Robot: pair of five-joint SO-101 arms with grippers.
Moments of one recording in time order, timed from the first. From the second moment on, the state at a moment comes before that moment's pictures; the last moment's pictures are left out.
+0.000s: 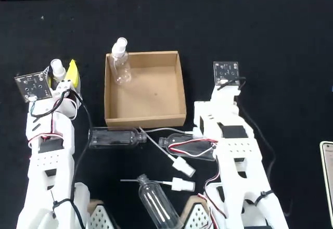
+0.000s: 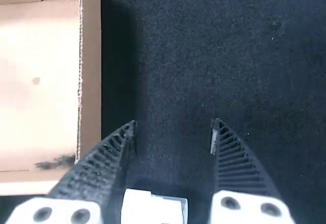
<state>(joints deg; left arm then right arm) -17.1 -48.6 78.1 -13.7 2.7 -1.6 -40.5 69.9 29.8 -1.1</state>
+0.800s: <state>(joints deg) -22.2 -69.1 73.3 22.4 2.5 -1.6 -40.5 69.9 29.8 -1.1</state>
